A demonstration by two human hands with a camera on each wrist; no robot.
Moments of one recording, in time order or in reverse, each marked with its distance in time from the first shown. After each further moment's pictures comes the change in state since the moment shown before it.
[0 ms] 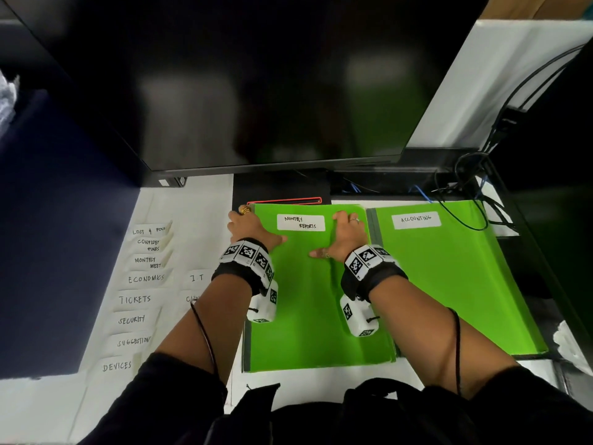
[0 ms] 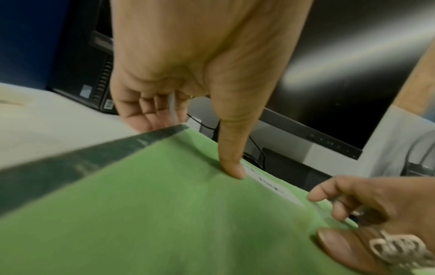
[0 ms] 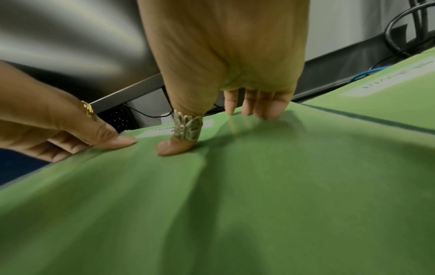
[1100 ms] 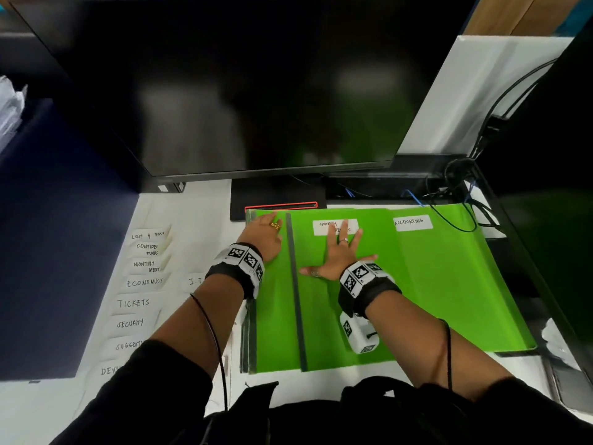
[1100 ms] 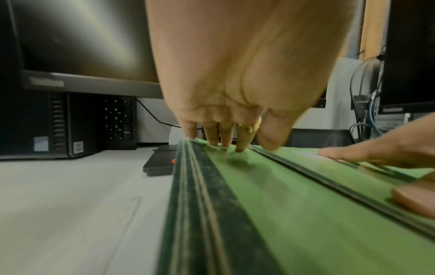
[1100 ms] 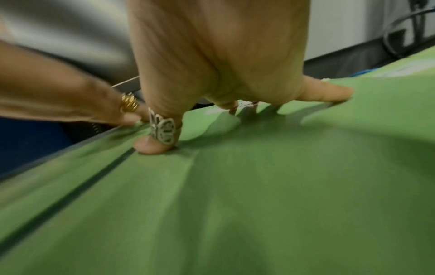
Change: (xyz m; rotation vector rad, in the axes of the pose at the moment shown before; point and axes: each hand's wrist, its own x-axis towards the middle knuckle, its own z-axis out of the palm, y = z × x) left_hand 0.006 -0.006 0.007 0.334 -0.146 0.590; right_hand -0.022 0.005 0.018 -0.174 -0.277 0.070
